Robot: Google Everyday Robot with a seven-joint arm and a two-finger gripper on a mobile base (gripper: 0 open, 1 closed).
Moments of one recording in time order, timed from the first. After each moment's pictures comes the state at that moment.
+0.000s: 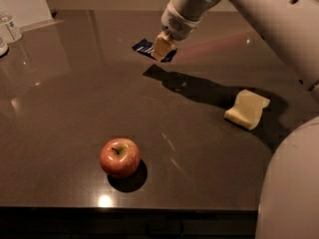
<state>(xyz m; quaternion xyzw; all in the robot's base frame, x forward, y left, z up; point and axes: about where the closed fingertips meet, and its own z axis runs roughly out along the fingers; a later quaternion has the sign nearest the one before) 0.672 -0.012 0.905 -0.52 0.82 0.10 0.23</state>
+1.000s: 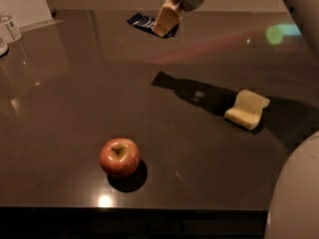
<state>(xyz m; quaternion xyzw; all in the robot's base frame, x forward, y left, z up) 0.639 -0.016 0.991 -0.57 0.77 0.13 0.27</state>
